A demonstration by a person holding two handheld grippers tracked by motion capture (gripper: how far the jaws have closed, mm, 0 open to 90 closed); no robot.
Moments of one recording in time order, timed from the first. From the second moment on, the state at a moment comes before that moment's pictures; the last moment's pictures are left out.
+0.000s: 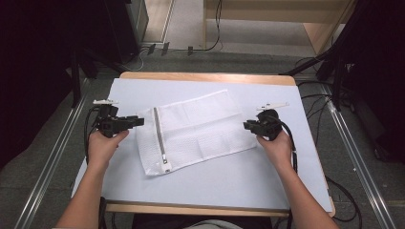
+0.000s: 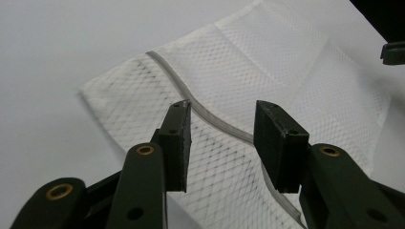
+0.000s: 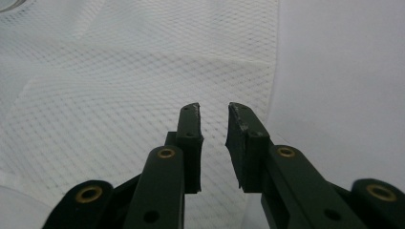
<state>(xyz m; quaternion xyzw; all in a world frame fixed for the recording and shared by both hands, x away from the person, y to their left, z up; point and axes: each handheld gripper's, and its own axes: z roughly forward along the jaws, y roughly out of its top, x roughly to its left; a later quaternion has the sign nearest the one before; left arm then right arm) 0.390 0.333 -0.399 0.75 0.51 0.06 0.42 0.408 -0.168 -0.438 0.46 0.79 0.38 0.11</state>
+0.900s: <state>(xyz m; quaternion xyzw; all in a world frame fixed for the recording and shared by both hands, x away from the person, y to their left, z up) 0.491 0.316 -0.436 0.80 0.48 0.09 0.35 0.365 -0.185 -0.471 0.48 0.80 0.35 0.11</state>
